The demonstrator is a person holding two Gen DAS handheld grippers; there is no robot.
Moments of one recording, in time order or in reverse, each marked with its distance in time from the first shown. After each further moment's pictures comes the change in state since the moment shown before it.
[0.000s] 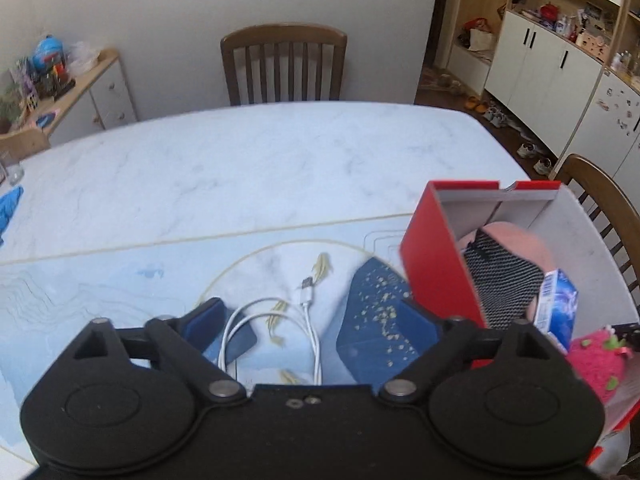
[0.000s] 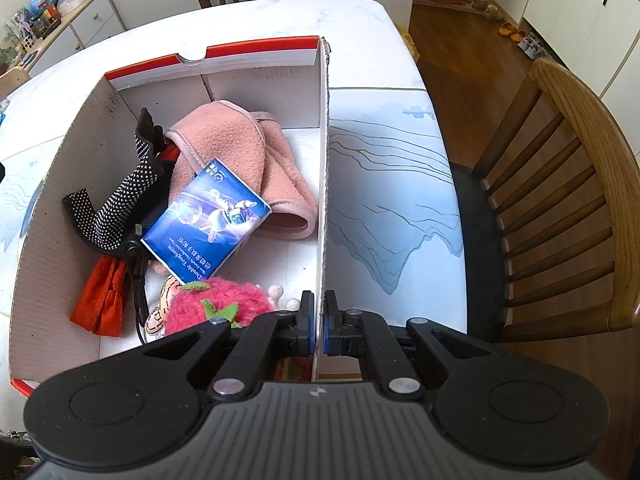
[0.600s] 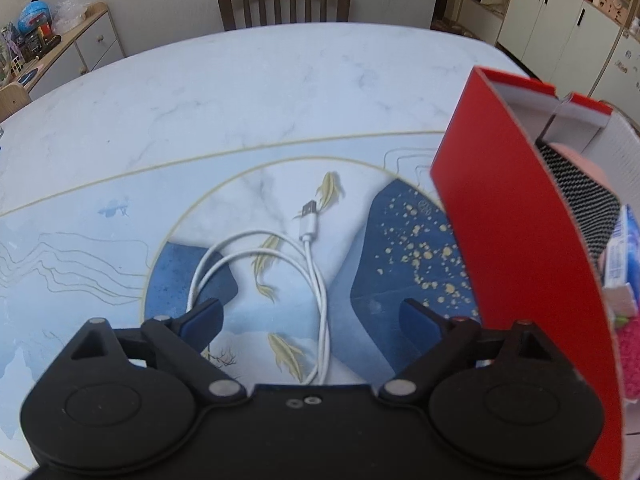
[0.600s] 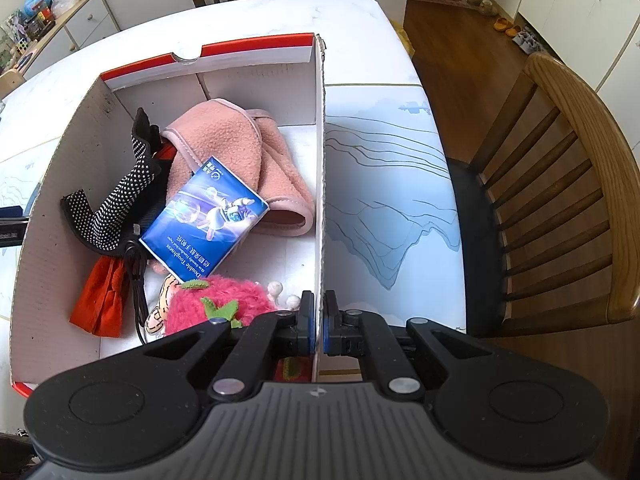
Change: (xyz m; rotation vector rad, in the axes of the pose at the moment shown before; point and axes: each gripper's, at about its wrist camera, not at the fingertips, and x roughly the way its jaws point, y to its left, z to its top) left arm 0.076 -0.002 -0.040 0.022 0.142 0.040; right arm 0.001 -0.001 0.000 0.006 0.010 -0.003
